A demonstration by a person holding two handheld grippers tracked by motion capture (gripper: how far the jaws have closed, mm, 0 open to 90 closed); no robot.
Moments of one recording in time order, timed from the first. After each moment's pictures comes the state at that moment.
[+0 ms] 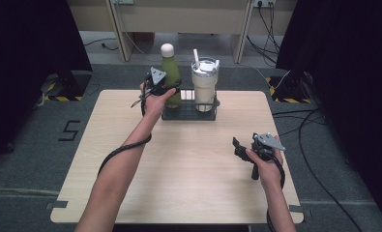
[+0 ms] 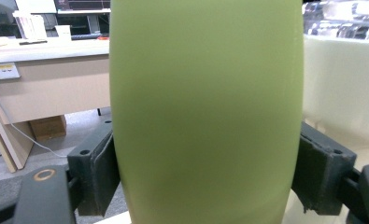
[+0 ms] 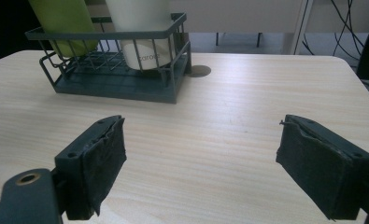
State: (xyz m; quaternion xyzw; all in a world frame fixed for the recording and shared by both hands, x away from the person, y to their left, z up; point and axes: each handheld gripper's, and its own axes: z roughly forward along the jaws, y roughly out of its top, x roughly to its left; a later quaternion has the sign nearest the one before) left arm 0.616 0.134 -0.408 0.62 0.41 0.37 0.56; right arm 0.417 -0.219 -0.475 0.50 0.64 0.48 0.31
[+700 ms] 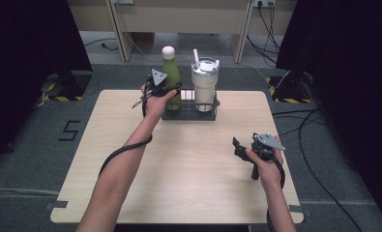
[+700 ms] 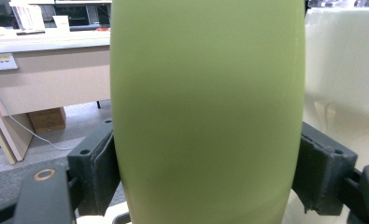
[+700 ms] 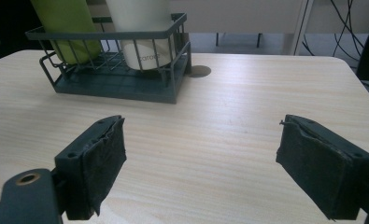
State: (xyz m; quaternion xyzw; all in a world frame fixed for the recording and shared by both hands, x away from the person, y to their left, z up) left arm 0.619 0.133 -0.417 0.63 0.42 0.36 0.55; right arm 0.417 -0.219 -0.475 0.50 0.65 0.48 0.31
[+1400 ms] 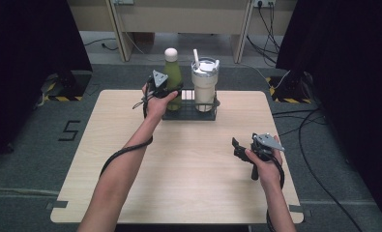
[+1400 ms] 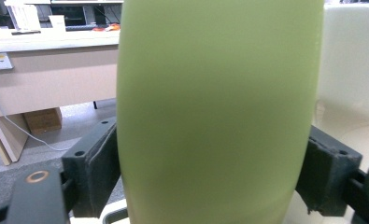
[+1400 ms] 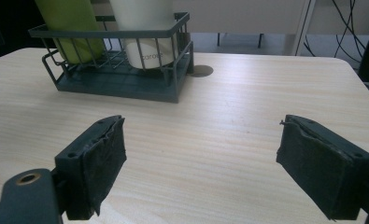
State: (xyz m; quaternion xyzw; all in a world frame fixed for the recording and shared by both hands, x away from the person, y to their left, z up) left arm 0.616 0.130 -0.419 0.63 0.41 0.36 0.55; right arm 0.416 -0.218 -0.475 0.50 0.65 0.48 0.31
